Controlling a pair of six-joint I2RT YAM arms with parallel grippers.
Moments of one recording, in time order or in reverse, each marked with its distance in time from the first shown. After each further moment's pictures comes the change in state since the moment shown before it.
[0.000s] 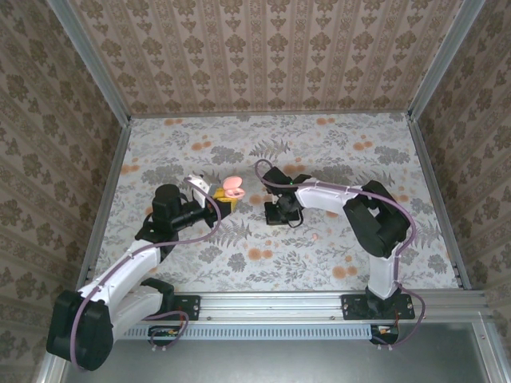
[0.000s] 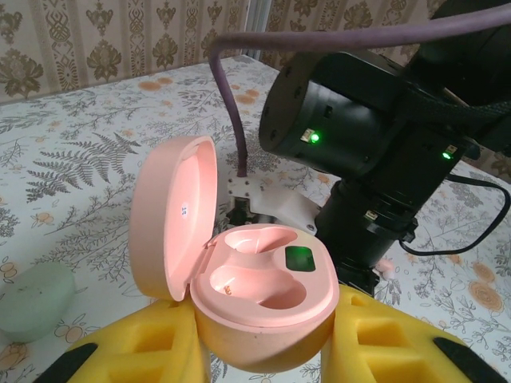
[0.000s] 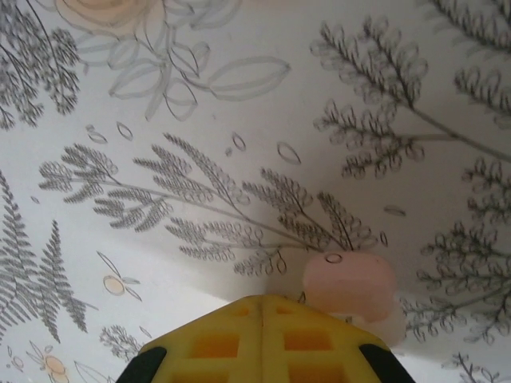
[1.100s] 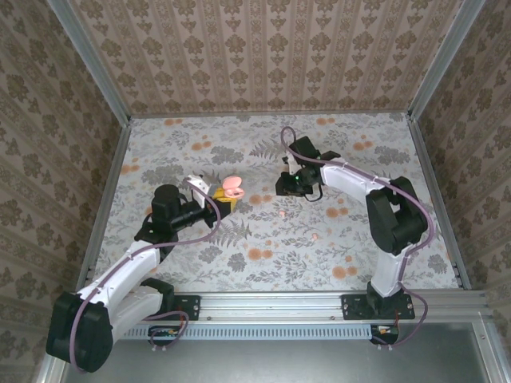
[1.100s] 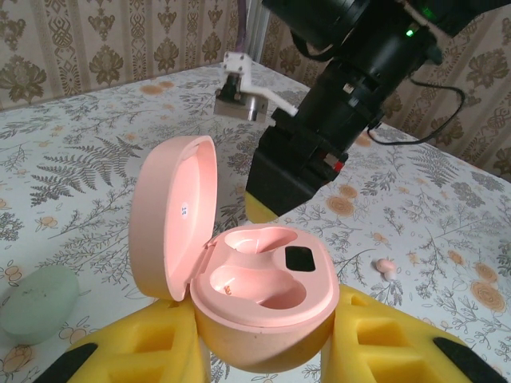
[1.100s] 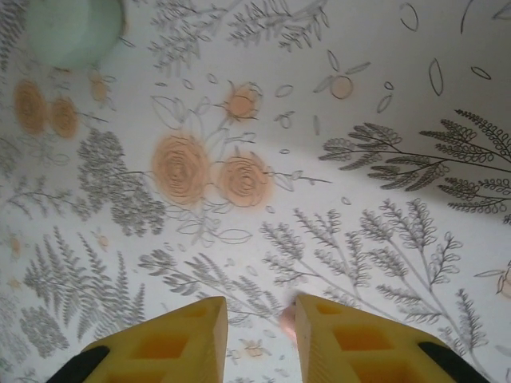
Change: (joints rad) left arm 0.000 -0.013 0.000 -0.005 -0.004 0.008; right arm -0.238 -0.051 0.077 0.016 -0.186 -0.180
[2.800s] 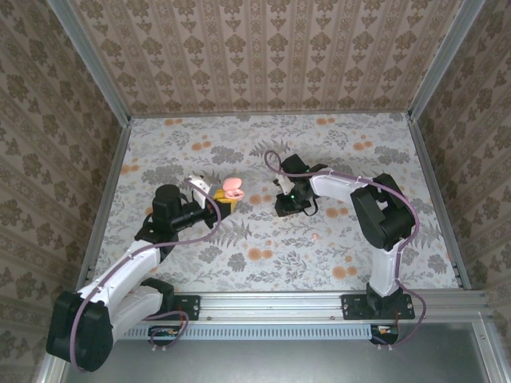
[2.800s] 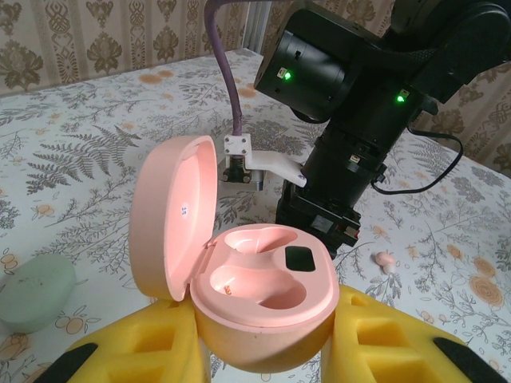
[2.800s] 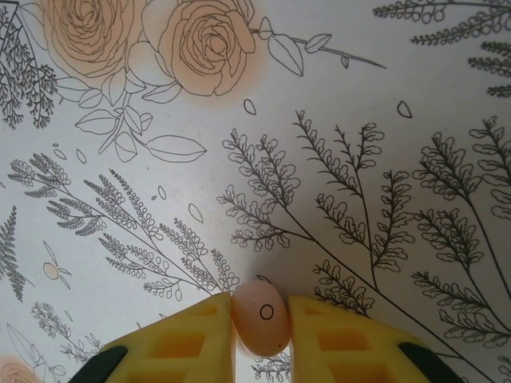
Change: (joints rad) left arm 0.000 0.006 0.000 -0.021 0.000 0.000; right arm 0.072 0.055 -0.089 0.000 0.046 -0.191
